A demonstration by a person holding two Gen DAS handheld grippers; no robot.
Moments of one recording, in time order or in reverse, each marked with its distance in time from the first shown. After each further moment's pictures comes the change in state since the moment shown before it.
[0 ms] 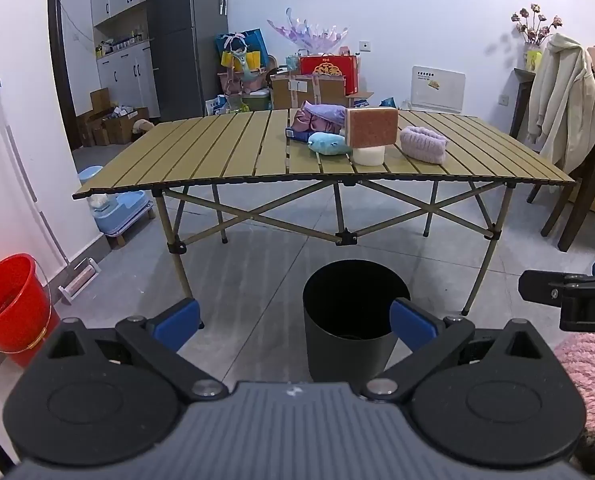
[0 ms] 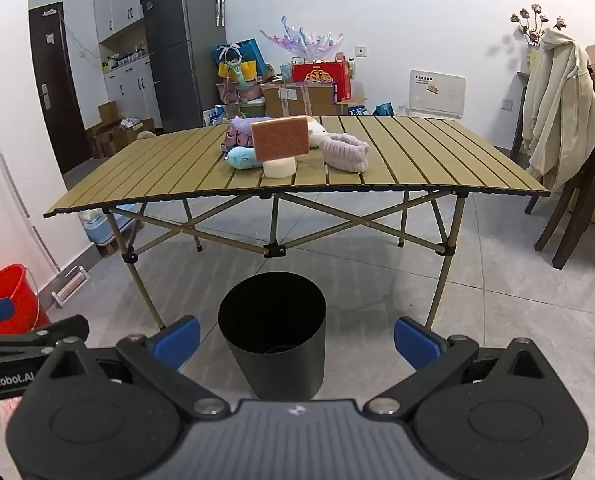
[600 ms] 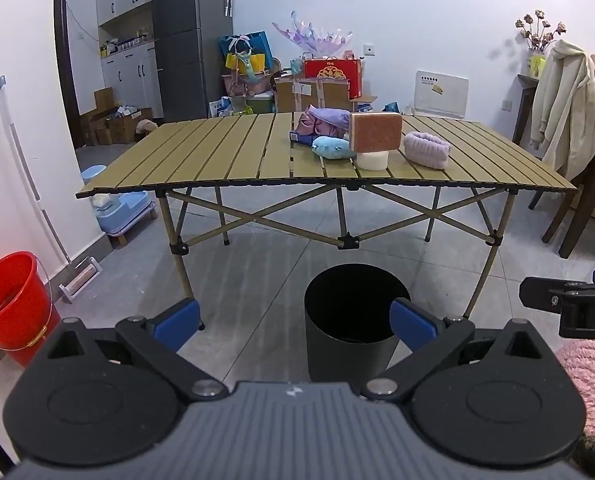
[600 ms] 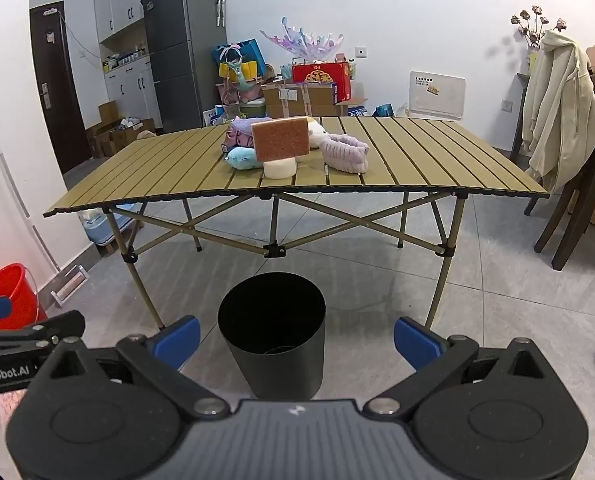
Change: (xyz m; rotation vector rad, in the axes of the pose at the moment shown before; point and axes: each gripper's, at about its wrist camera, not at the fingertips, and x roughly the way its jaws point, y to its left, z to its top) left arm -0.003 0.003 0.002 -0.031 -0.008 -0.008; right arm -0.001 0.000 0.000 -0.006 0.004 -0.005
